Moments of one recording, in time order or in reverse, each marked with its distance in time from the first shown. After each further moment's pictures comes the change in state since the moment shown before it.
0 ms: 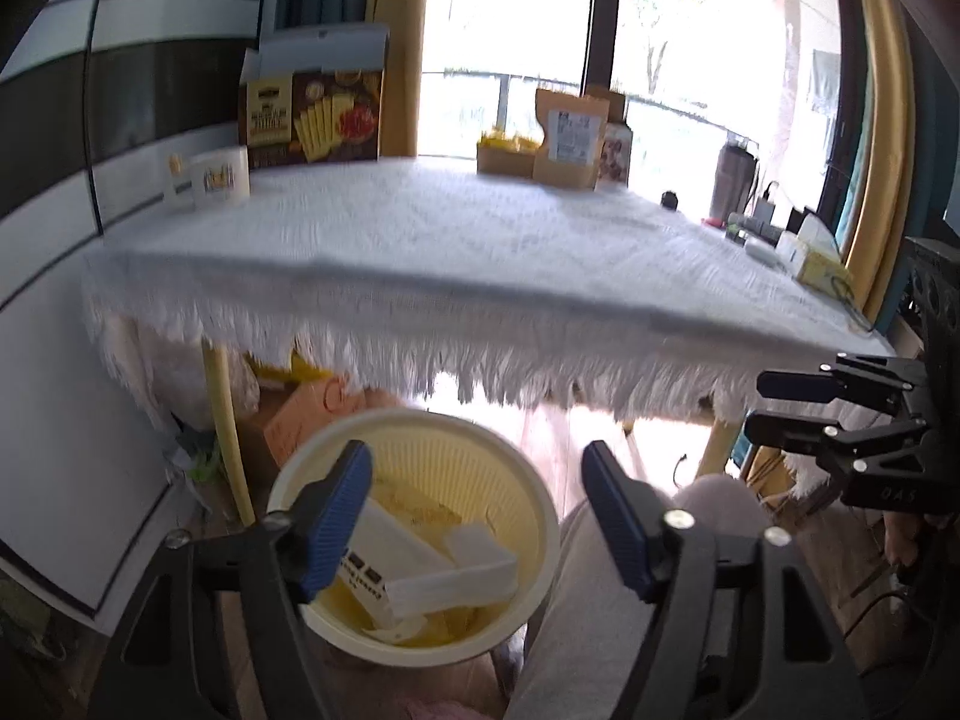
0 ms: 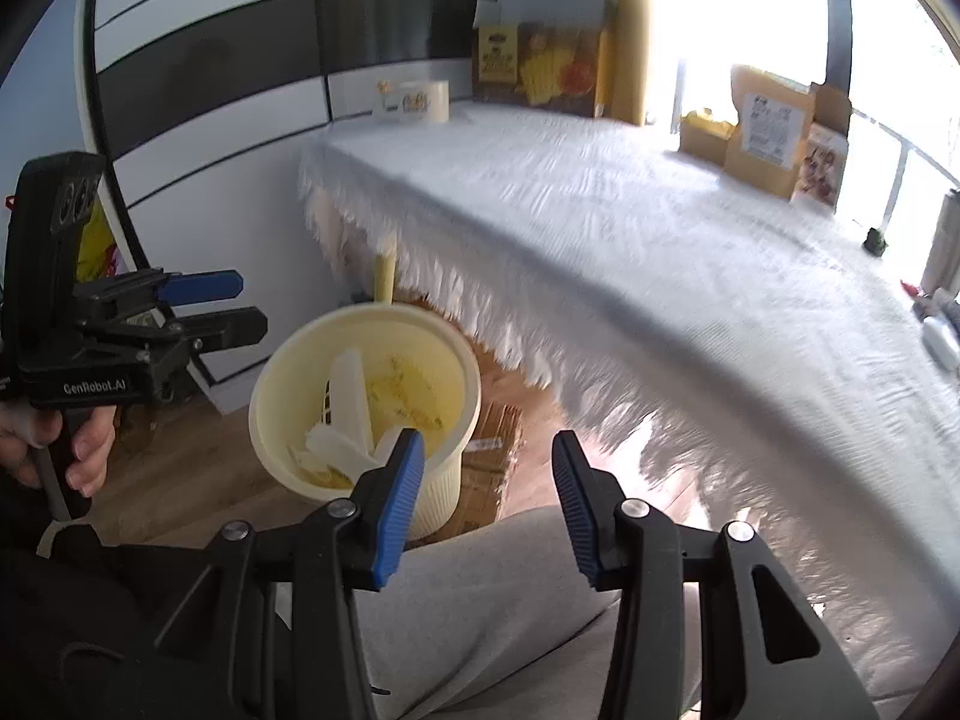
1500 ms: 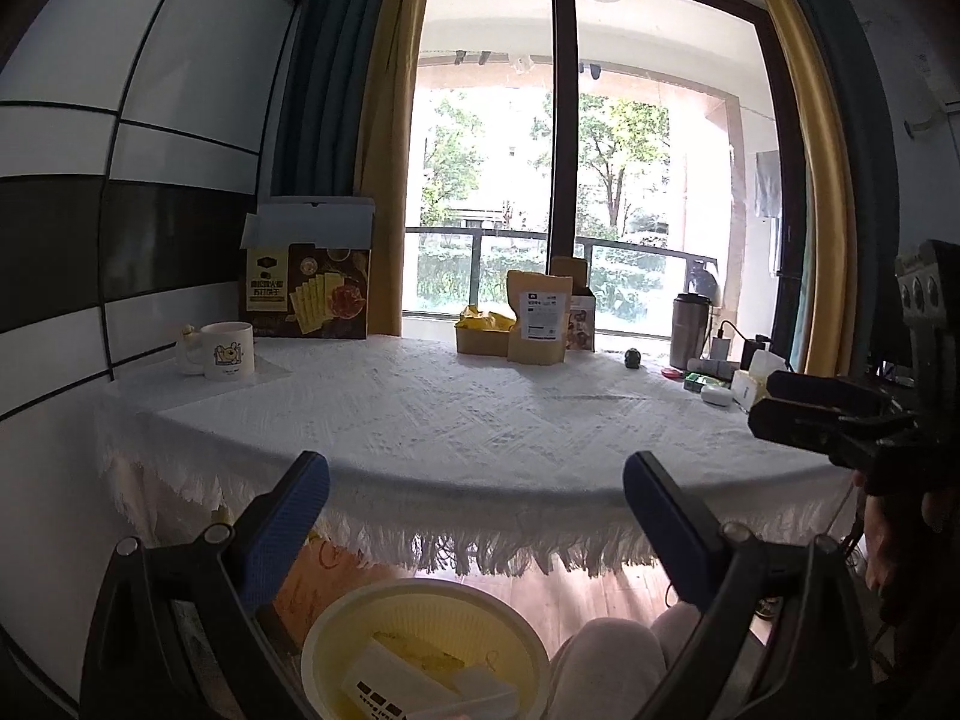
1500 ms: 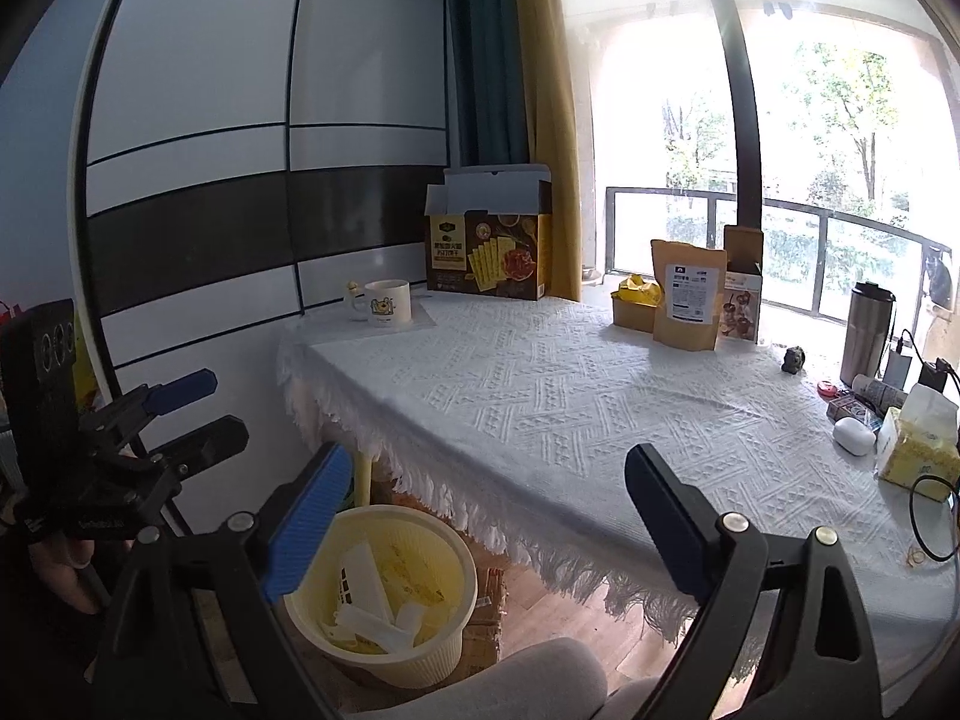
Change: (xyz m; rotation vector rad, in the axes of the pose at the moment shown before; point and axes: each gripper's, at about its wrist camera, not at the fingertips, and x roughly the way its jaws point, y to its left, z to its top) left arm -0.077 0.011 0.040 0.046 -0.375 -0.058; right arm -0.097 0.030 0.060 0.098 -0.376 -0.111
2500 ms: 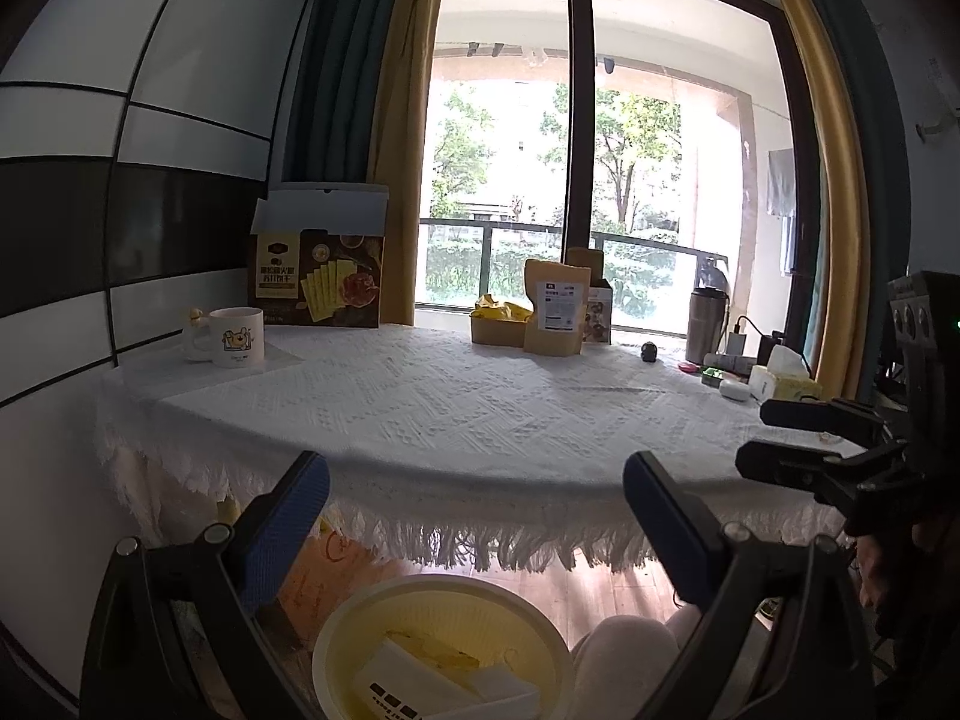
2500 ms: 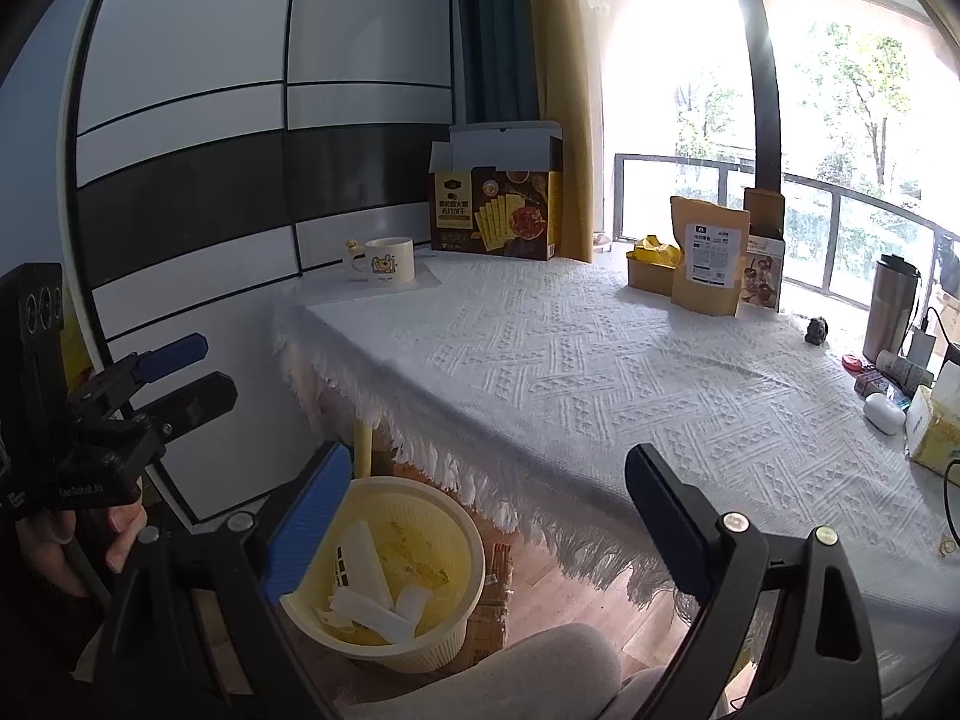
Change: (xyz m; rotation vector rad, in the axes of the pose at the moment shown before) left arm 0.016 0.016 -0.010 -0.015 0.014 0.017; right arm 0.046 -0.001 -0.015 -0.005 0.080 0.018
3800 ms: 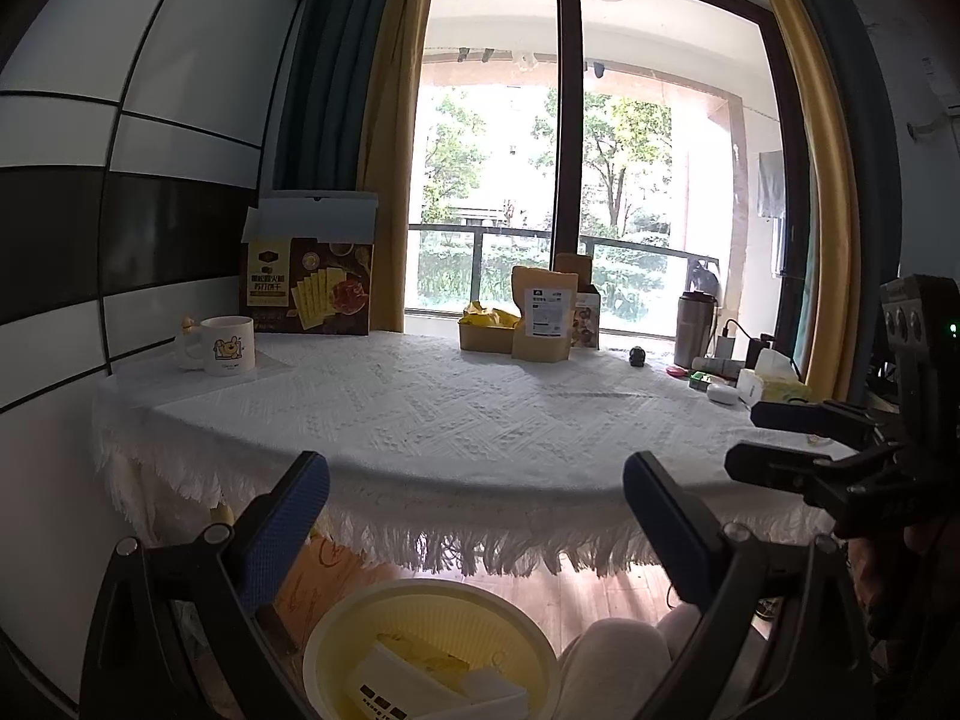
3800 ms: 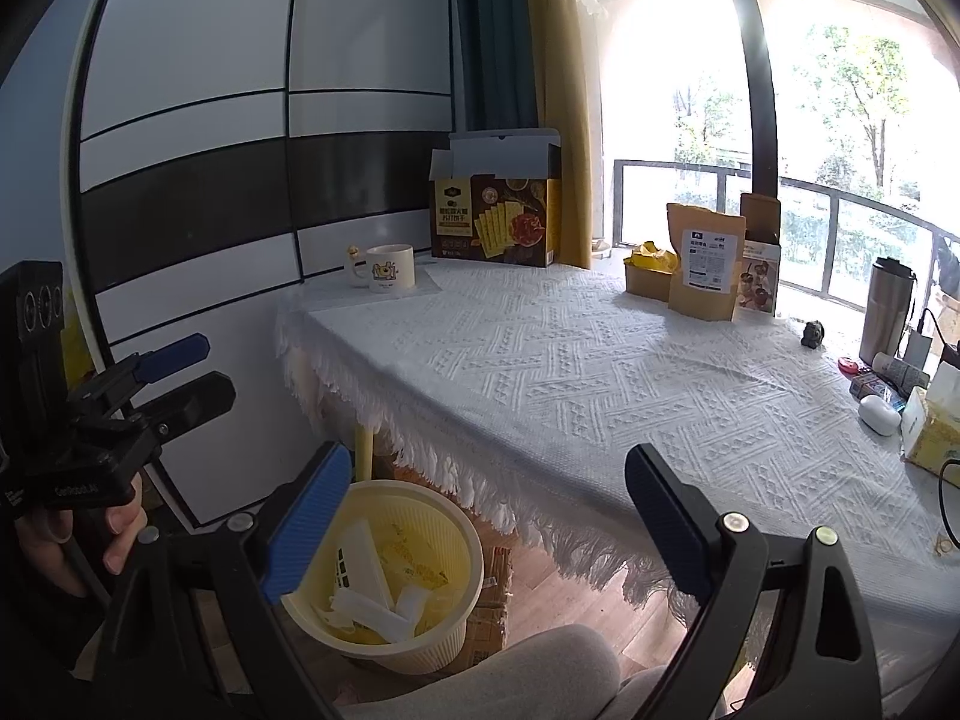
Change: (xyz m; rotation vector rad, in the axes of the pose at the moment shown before) left arm -0.006 -0.010 0.005 0.010 -0.010 -0.018; right arm -0.010 -0.005 -0.001 0.002 -0.018 0.004
